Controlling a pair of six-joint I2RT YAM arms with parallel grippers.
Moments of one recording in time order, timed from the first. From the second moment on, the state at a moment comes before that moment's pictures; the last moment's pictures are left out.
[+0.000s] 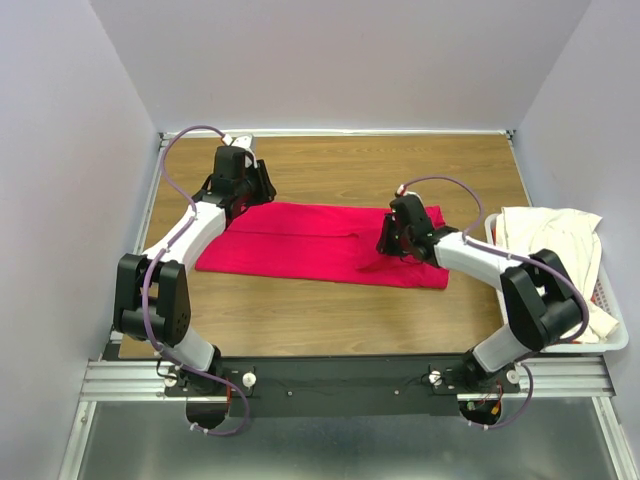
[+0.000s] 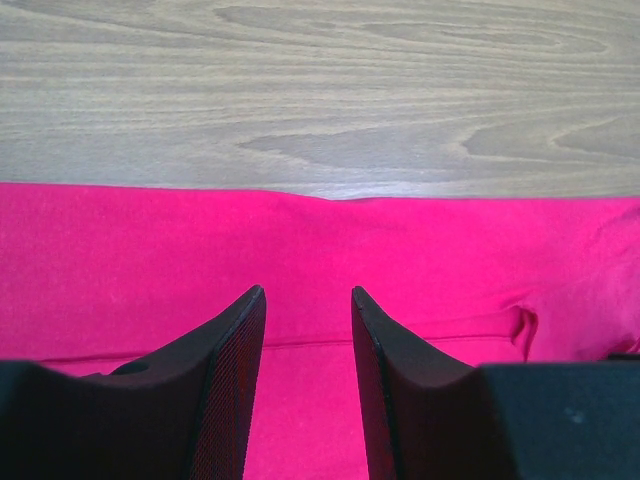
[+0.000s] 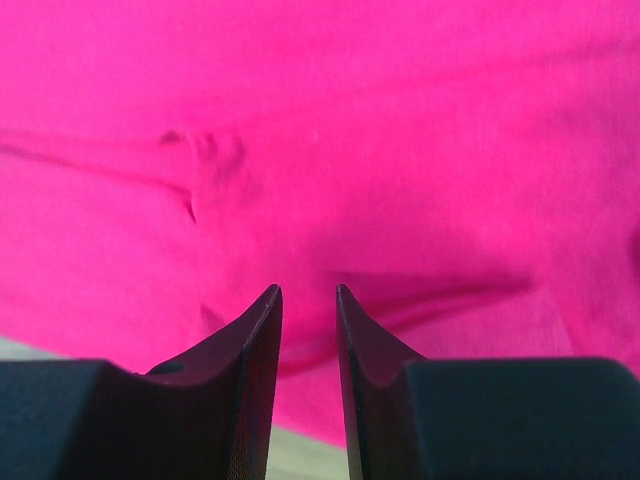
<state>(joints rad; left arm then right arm) -0.21 1.57 1.14 -0.17 0.12 -0.35 0.51 1.57 0.86 -0.13 0.09 0.52</state>
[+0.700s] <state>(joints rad) -0.22 1.57 1.14 -0.17 0.13 -0.35 0.56 1.19 0.68 -0.31 0.10 0.60</state>
